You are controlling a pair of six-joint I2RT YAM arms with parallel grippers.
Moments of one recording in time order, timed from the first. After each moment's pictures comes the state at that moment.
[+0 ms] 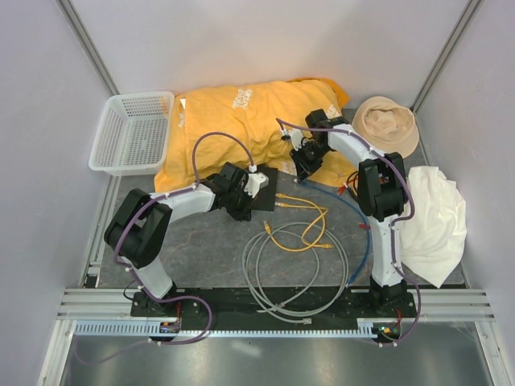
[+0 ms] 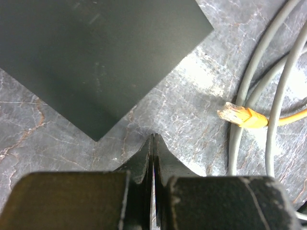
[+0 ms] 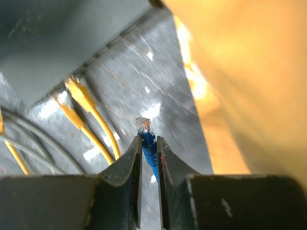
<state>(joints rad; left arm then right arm) -0.57 1.72 0.95 -0.28 0.32 0.14 0.32 2.23 1.86 -0.96 -0.45 -0.43</state>
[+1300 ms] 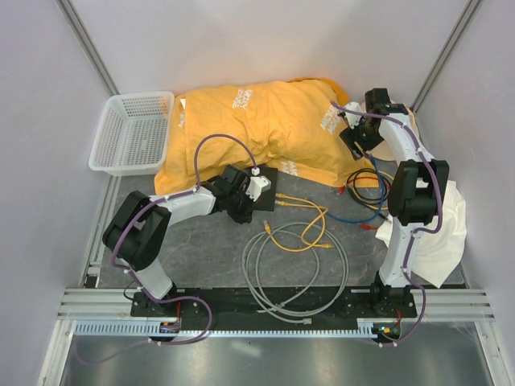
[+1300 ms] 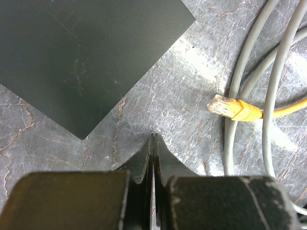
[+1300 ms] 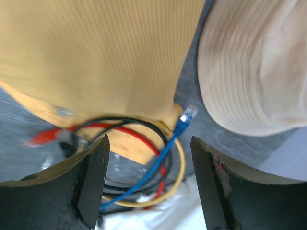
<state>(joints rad) -0.60 1.69 0.93 -0.27 0.31 0.17 0.01 2.08 1.83 -0.90 -0.01 -0.66</state>
